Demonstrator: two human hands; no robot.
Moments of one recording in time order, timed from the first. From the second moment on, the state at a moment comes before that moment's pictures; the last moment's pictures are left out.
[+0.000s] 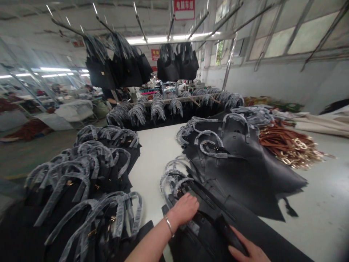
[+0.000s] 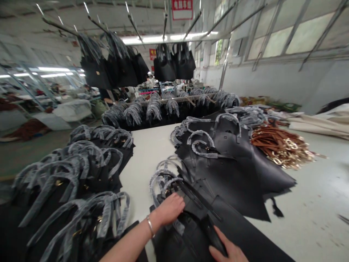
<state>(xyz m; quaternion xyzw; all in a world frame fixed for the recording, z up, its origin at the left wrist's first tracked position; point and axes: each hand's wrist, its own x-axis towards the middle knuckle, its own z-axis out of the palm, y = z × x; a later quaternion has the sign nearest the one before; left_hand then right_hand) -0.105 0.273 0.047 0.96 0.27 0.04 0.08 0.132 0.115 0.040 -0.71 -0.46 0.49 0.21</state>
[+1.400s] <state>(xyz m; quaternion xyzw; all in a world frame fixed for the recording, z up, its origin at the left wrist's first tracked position) -0.034 0.092 0.014 0.22 0.44 0.40 0.78 0.144 0.054 0.113 -0.68 -0.37 0.61 0.17</state>
